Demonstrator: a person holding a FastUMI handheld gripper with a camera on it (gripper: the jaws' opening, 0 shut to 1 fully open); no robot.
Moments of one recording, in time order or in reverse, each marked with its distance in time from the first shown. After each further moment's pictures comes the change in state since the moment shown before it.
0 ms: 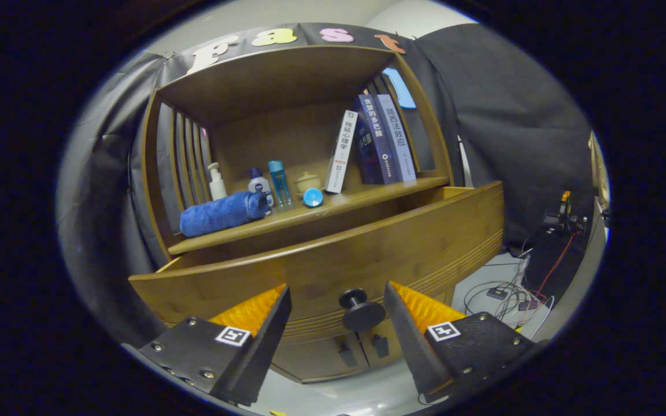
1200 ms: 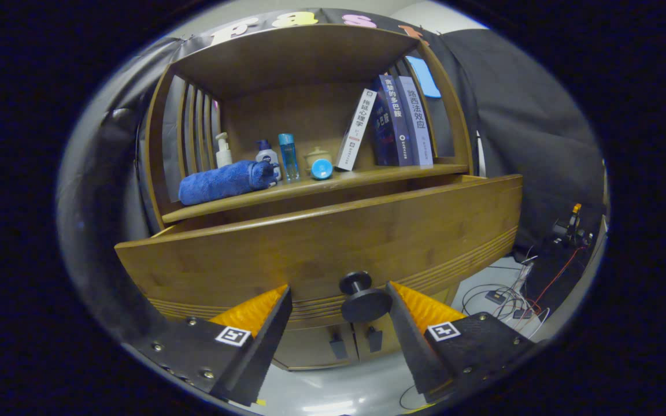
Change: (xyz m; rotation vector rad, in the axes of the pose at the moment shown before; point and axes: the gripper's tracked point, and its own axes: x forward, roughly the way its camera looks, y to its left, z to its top) arm 0.016 -0.003 -0.026 -0.095 0.094 0.050
